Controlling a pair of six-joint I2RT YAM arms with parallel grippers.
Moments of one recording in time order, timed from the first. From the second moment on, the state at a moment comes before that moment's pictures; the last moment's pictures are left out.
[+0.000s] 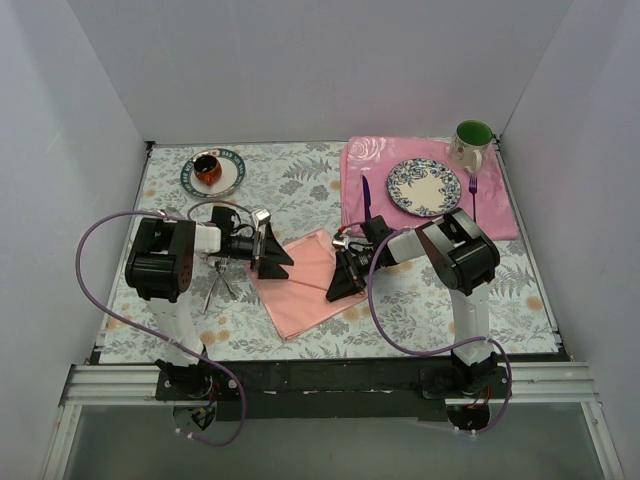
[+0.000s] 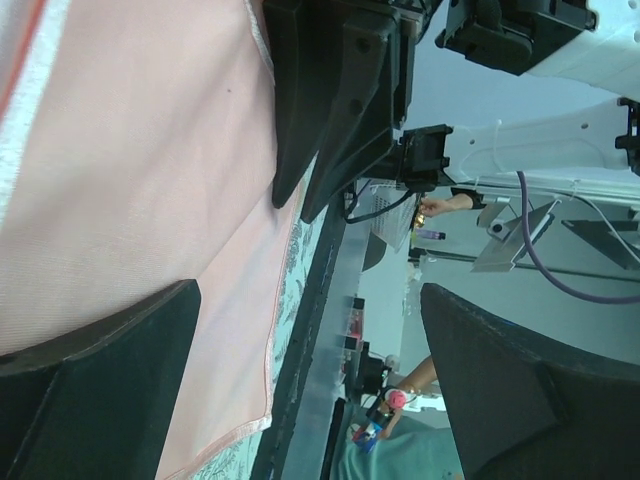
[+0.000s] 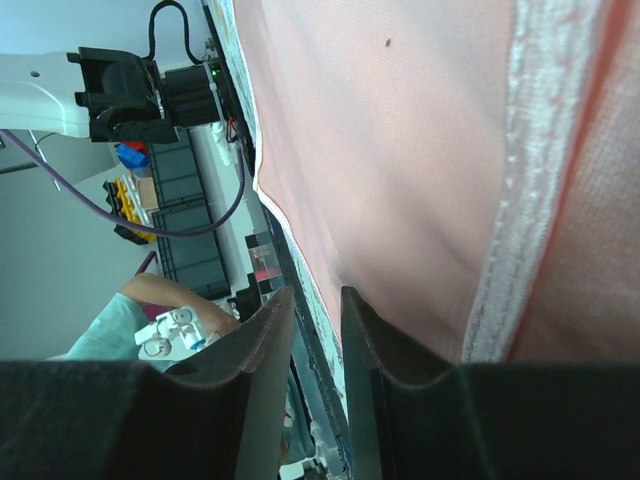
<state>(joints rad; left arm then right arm) -0.12 1.93 0.90 -0.16 1.31 -0.30 0.54 2.08 0.97 0.00 -1.20 0.49</state>
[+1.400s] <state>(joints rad) -0.21 1.92 0.86 0.06 1.25 -0.51 0.60 2.08 0.98 0.62 -1.18 1.01</state>
